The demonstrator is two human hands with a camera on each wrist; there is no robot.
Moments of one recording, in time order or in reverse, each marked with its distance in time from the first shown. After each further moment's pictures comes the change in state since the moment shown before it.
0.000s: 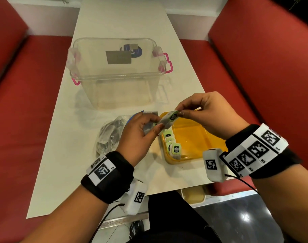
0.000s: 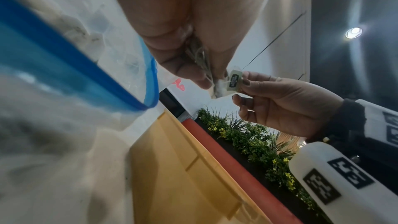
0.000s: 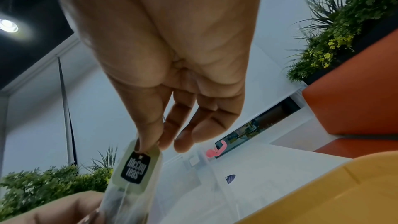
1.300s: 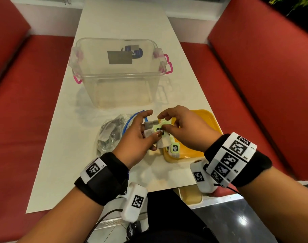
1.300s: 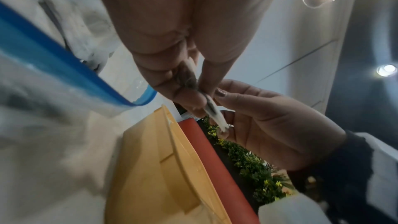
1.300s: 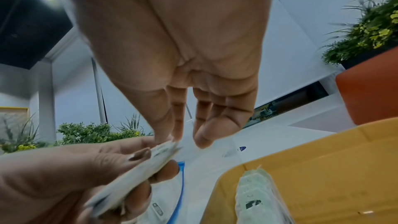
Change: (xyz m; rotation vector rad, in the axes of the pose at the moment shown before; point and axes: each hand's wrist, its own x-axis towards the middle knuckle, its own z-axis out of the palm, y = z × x) left_hand -0.013 0.008 -0.002 -0.406 -0.161 -0.318; right_hand -0.008 -0.006 0.046 -0.252 -0.143 0.034
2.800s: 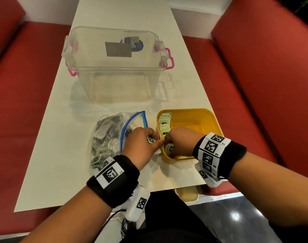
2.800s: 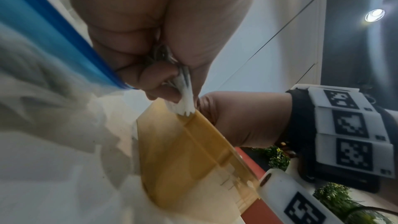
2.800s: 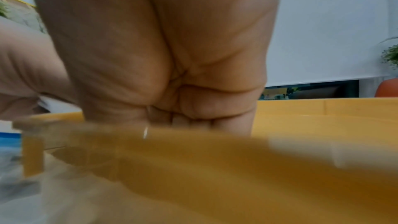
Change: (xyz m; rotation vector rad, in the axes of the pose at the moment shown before) left_hand 0.015 -0.029 0.015 0.683 0.148 -0.012; right_hand 0.020 0.027 0.030 -0.520 -0.535 0.040
